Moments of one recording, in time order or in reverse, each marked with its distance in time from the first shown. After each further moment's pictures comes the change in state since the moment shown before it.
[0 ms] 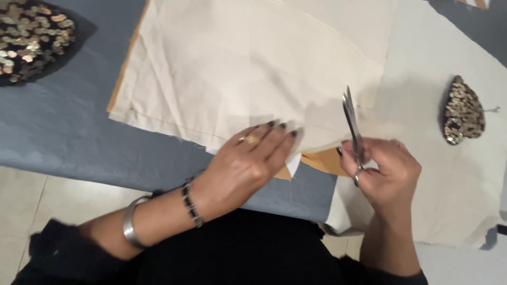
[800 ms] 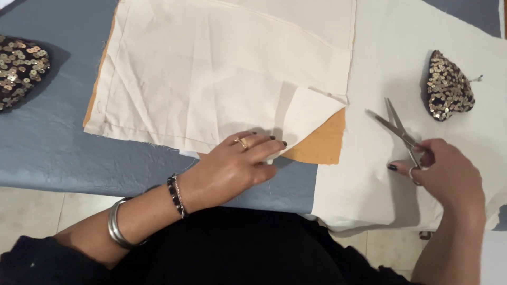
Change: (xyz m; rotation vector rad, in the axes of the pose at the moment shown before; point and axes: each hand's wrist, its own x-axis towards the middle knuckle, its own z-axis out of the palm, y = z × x) left_hand 0.012 0.005 0.023 -0.339 -0.111 0.293; right_hand -0.051 0.122 -0.095 -0.441 -0.544 0.991
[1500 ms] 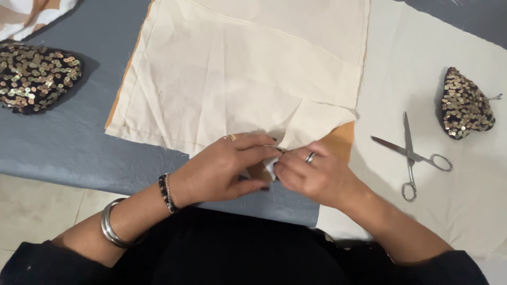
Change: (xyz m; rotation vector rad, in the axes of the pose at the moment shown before) left_hand 0.007 -0.005 -0.035 -0.344 -0.027 -0.264; right_hand -0.045 -0.175 0.064 0.140 0.786 -1.719
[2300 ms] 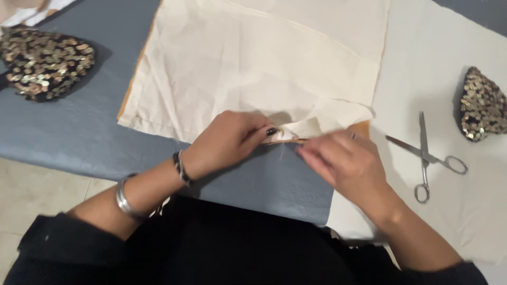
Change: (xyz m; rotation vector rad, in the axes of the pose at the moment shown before) left_hand 0.013 -0.028 -0.008 -0.004 -0.019 -0.462; right_hand 0.004 0.002 -0.017 0.117 -0.032 0.421
